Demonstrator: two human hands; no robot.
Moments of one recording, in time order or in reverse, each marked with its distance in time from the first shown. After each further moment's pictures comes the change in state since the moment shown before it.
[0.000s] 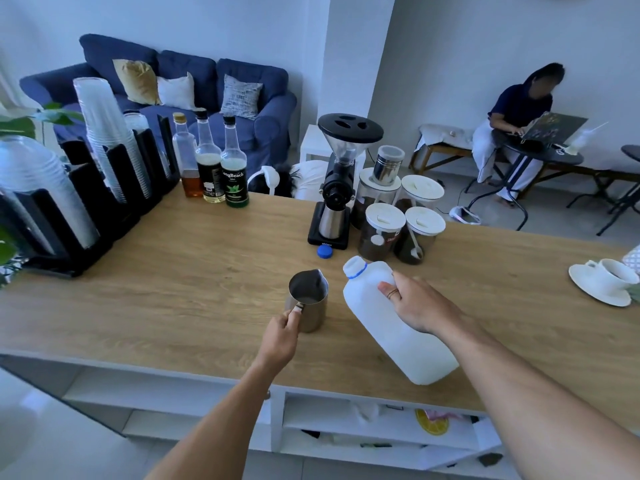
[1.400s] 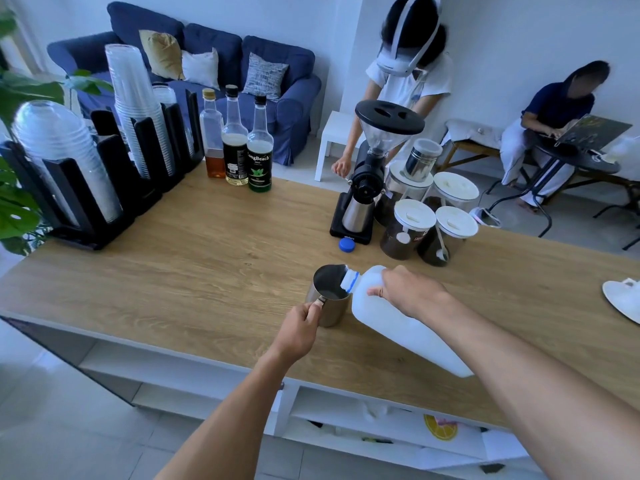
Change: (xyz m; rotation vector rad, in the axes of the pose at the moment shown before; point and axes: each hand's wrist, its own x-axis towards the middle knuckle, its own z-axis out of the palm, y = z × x) left_hand 0.005 -0.003 -0.012 -0.018 -0.103 0.040; right_hand 0.046 -0.062 0.015 -0.459 -0.189 -0.053
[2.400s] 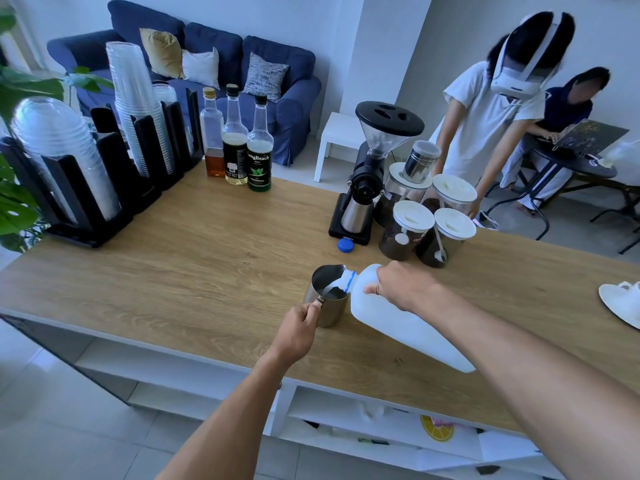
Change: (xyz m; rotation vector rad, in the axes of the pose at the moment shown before) left_hand 0.001 -0.006 0.003 -0.017 0.016 0.055; right_hand 0.004 -0.007 -0.014 -0.096 -0.077 -0.066
